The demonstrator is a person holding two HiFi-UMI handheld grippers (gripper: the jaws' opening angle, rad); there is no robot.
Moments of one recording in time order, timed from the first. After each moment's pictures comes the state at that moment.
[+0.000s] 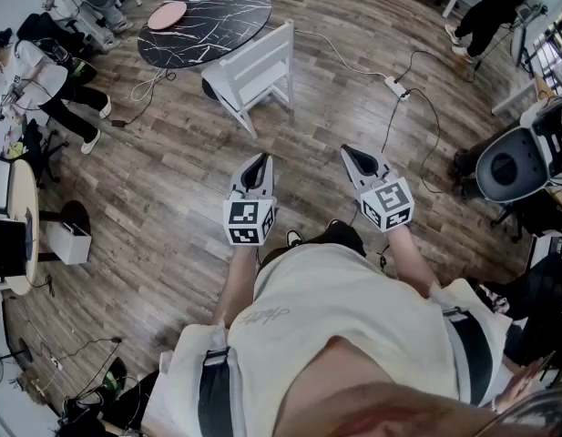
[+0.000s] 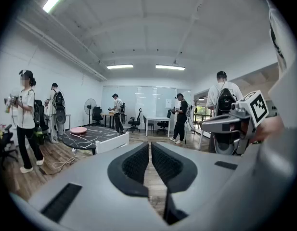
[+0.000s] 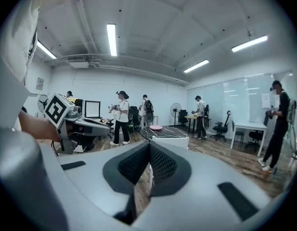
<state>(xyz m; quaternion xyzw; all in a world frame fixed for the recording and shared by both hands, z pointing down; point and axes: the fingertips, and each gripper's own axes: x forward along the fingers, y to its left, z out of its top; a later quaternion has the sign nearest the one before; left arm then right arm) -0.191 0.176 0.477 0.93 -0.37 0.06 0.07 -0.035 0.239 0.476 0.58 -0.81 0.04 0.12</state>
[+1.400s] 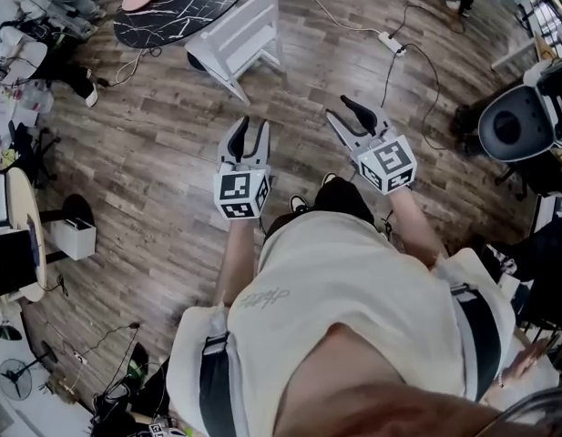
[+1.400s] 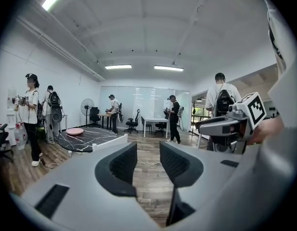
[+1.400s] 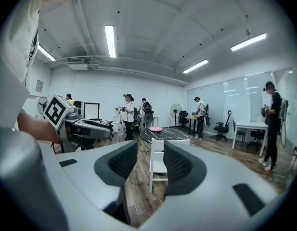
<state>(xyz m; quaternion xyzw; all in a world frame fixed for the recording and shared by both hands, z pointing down) -0.183 0.146 0.469 0.93 -0.35 0.04 0.06 -0.036 0.205 0.472 0.58 -0.81 0.04 0.11</state>
